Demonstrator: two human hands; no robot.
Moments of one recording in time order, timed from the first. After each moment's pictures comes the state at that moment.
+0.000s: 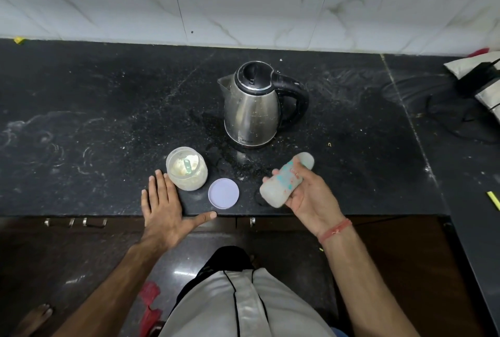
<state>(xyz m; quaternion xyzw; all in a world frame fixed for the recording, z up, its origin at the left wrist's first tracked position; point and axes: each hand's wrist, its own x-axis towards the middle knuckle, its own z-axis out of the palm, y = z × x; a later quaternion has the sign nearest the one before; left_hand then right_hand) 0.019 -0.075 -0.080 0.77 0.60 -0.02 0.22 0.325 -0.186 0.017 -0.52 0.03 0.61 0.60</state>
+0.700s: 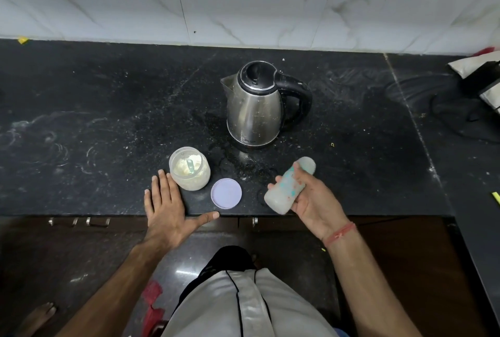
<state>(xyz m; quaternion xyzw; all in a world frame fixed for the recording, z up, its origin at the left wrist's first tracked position) 0.020 -0.073 -0.081 0.77 0.60 -0.02 0.22 0.325 -0.192 0.013 -0.54 0.03 0.61 0.58</state>
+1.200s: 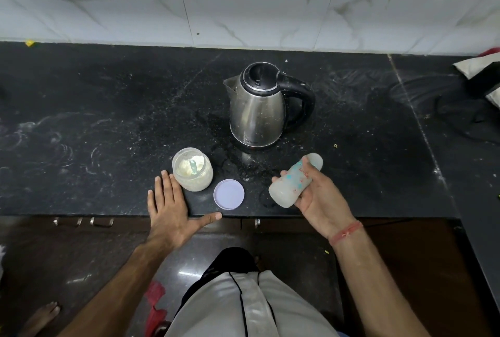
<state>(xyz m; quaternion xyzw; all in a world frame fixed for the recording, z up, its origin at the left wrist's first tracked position) 0.020 -0.073 -0.083 0.77 0.60 -0.02 0.22 0.332 -0.188 0.021 -0.51 0.01 0.62 0.60</state>
